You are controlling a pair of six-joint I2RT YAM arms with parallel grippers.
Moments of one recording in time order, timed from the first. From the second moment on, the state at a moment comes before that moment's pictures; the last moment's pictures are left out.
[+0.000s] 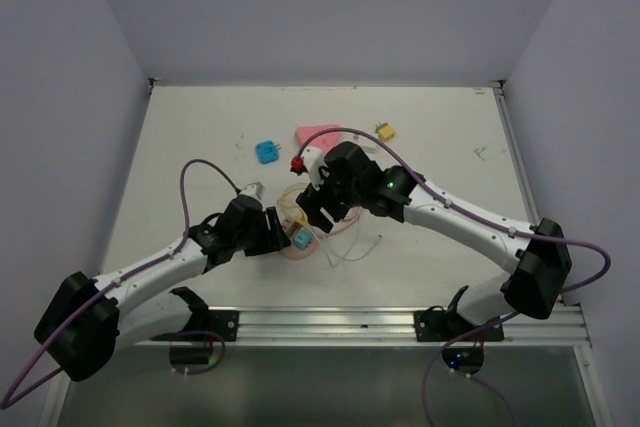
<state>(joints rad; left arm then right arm) -0.65 1.05 0.46 -0.27 0.01 -0.80 0.92 1.48 1.29 -0.60 -0.12 -0.06</state>
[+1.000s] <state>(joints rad) -0.64 1.17 0.46 -0.19 0.01 -0.88 1.08 1.63 0.96 -0.14 0.15 0.12</state>
